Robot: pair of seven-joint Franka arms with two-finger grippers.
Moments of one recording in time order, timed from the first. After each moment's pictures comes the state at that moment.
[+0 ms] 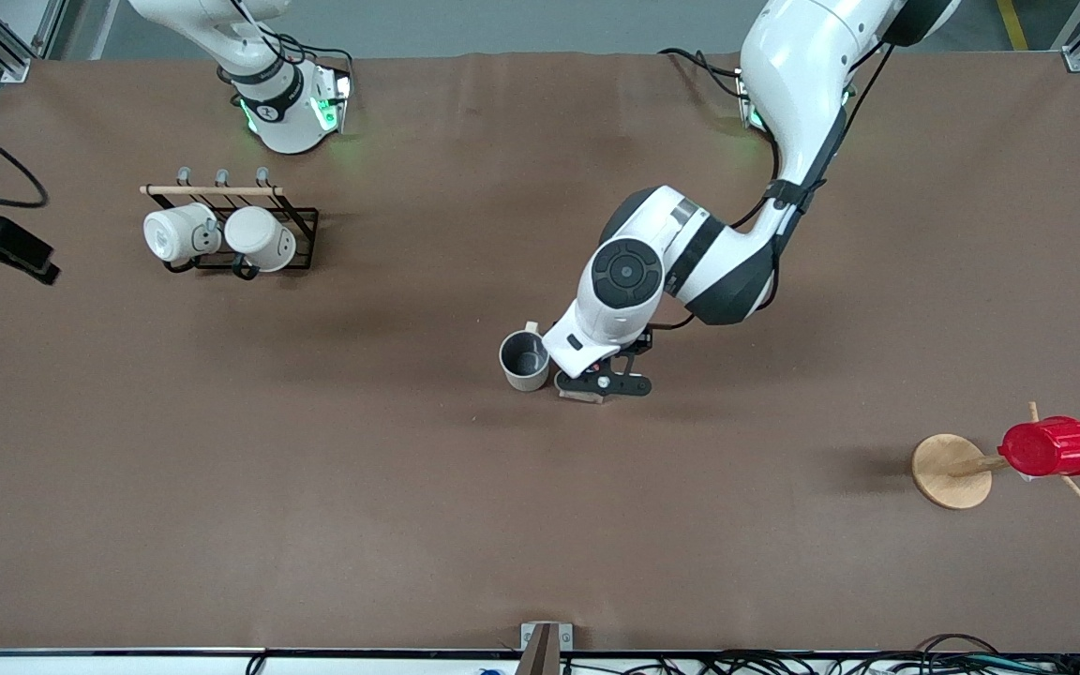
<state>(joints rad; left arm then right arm) -0.56 0.68 -0.14 -1.34 0.00 1.95 -0.58 0.01 0.00 -0.10 -1.54 -0.04 1.56 0.12</state>
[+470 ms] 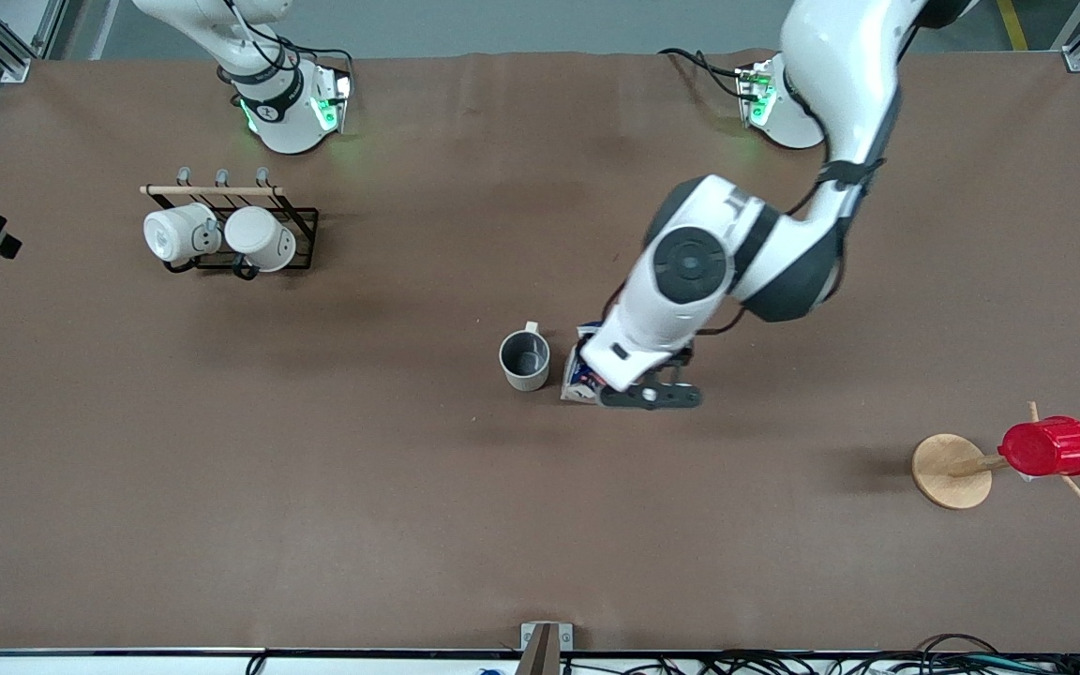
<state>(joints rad) -0.45 0.57 -0.14 -1.34 0.00 1.93 -0.57 -0.06 -0.01 -0.05 -1.50 0.01 1.52 0.09</state>
